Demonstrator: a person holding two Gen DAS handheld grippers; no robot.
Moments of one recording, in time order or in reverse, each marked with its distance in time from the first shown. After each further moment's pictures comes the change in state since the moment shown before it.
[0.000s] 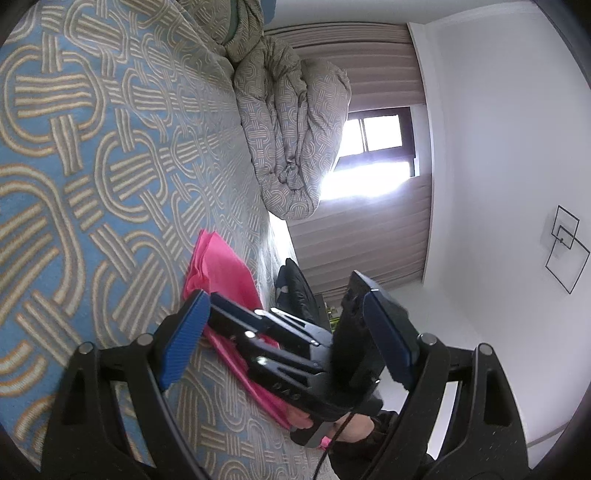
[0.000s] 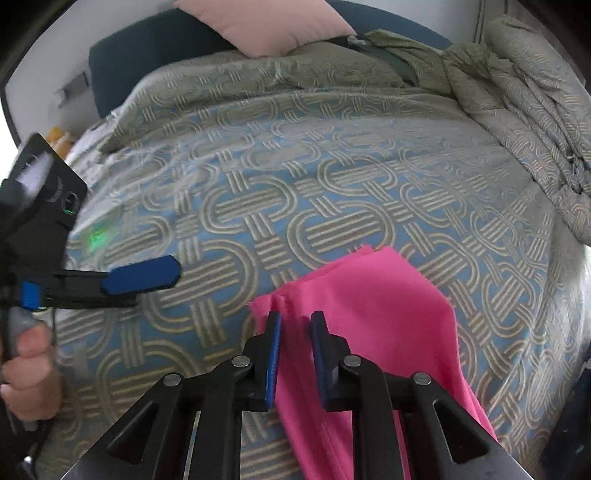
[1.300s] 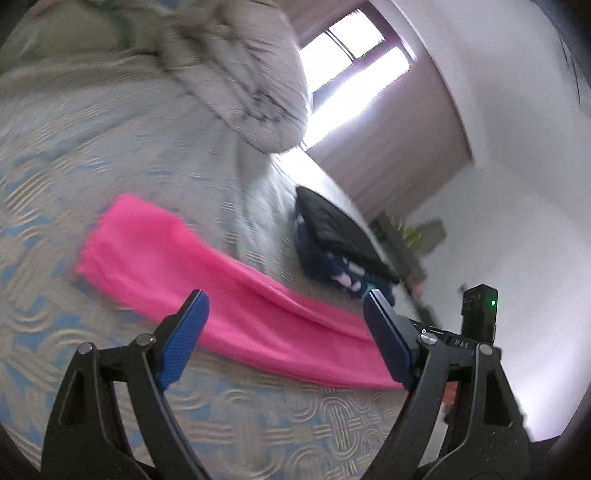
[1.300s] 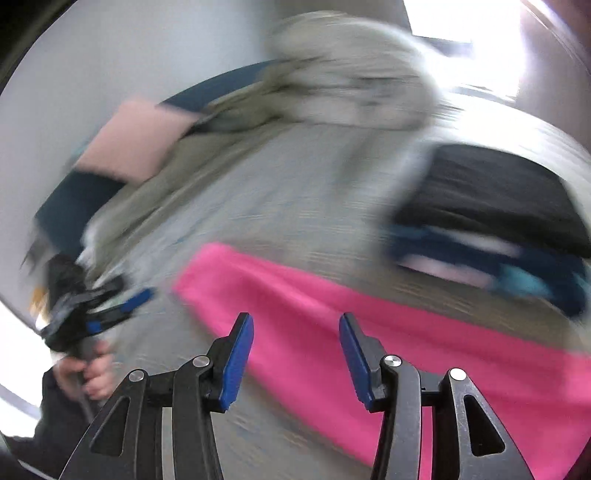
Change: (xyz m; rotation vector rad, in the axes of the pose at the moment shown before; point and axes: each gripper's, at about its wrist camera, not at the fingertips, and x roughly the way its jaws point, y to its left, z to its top) left arm 0.106 -0.122 -0.084 0.495 0.224 0.292; right arm -0.228 -0.142 -0.232 0.734 -0.230 -0.124
